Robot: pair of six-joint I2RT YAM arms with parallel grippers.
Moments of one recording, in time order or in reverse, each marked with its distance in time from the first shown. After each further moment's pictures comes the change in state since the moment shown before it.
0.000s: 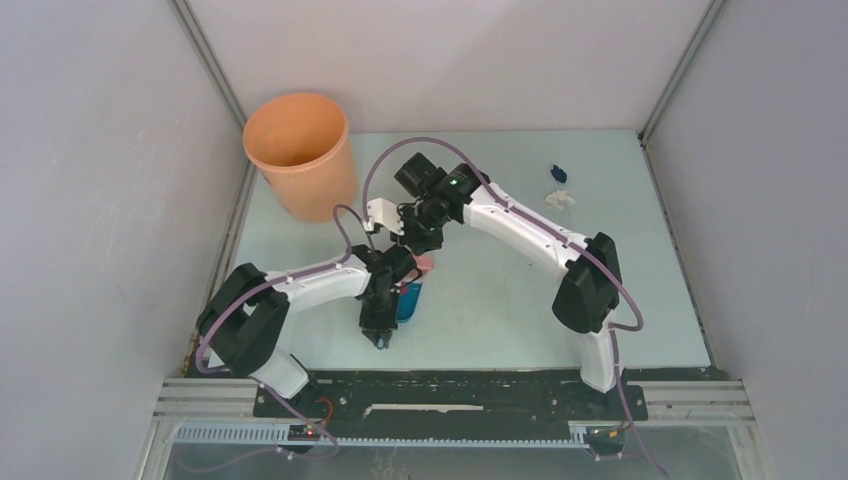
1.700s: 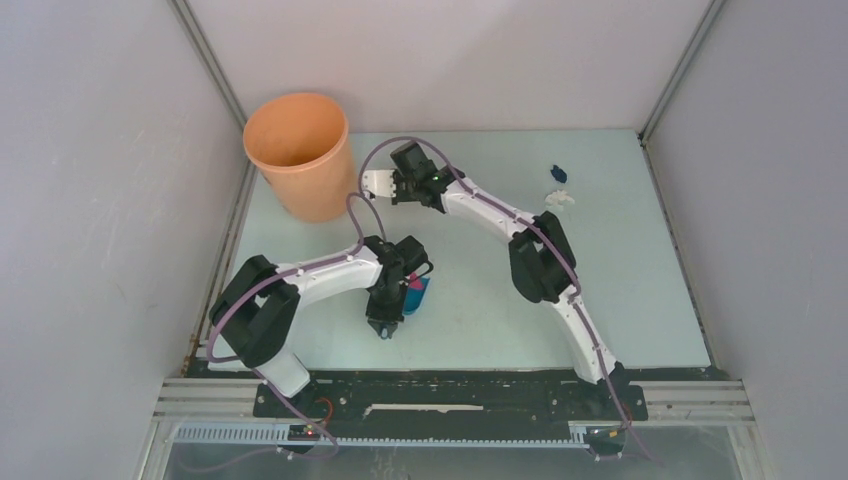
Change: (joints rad) left arm -0.035 0.072 0.121 -0.061 -0.072 0.045; right arm -0.129 0.407 0.190 0.599 0.428 -0.296
